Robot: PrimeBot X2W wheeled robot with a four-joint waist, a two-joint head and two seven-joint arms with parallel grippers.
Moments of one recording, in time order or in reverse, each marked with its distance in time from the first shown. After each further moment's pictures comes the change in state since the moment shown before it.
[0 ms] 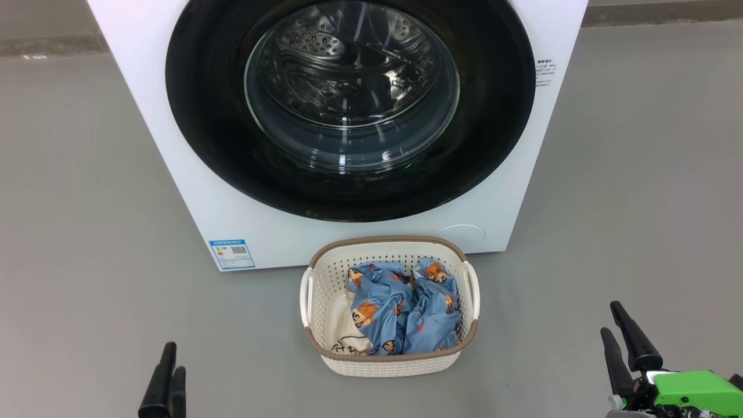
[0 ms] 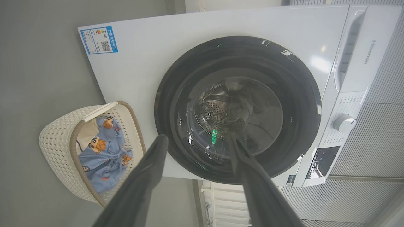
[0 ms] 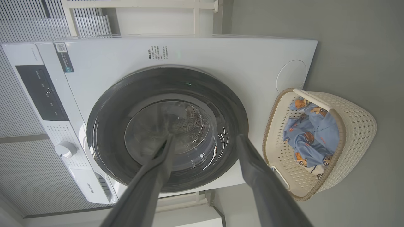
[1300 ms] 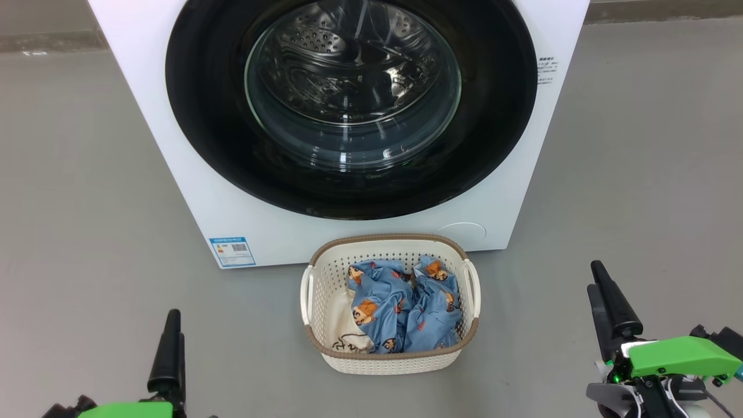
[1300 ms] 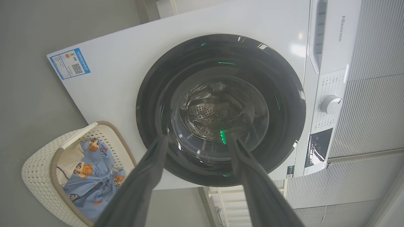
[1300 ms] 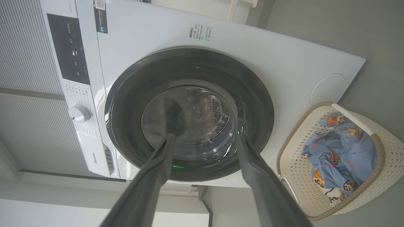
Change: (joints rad) left arm -0.035 0.028 -0.086 -0.064 0.081 0.000 -0.117; right arm -0.047 -0.055 0.145 -0.106 -0.082 0.000 -0.116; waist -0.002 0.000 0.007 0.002
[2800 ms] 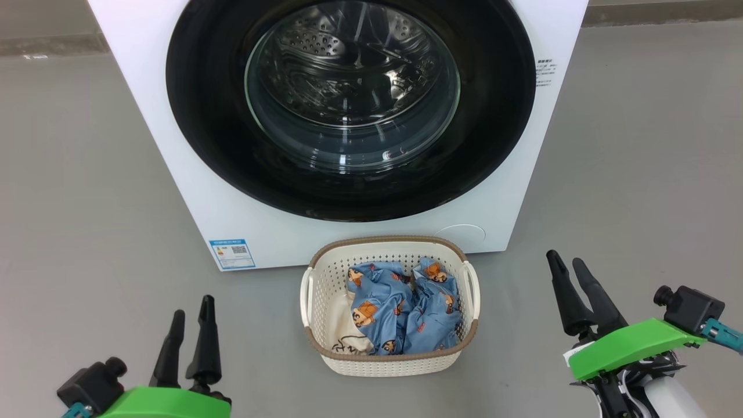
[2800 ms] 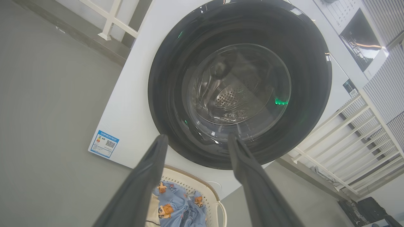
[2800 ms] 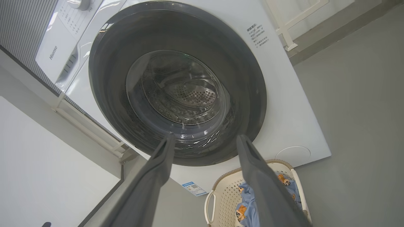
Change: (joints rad) left arm -0.050 0.021 -0.076 0.040 0.724 -0.002 -0.137; right arm -0.081 -0.088 0.180 0.041 -0.615 0.000 -0.132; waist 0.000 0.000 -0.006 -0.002
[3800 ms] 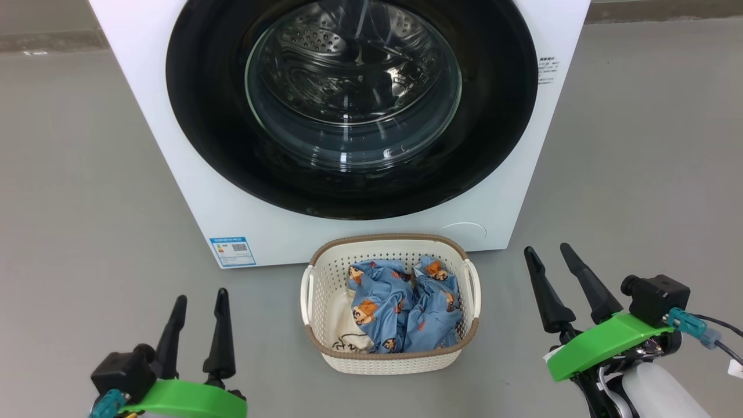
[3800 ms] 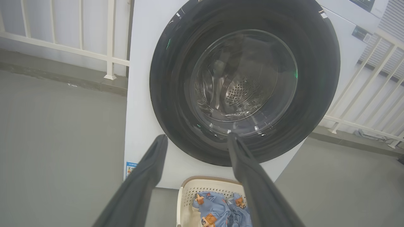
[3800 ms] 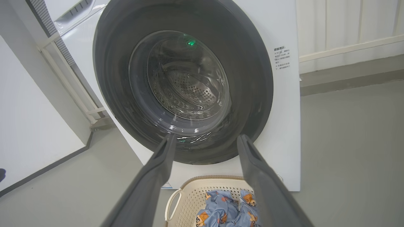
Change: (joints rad) left arm -0.043 -0.013 -0.001 0.058 0.355 0.019 -0.086; right arm -0.074 -0.019 0.069 0.092 -0.308 0.000 -0.081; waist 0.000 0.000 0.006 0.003
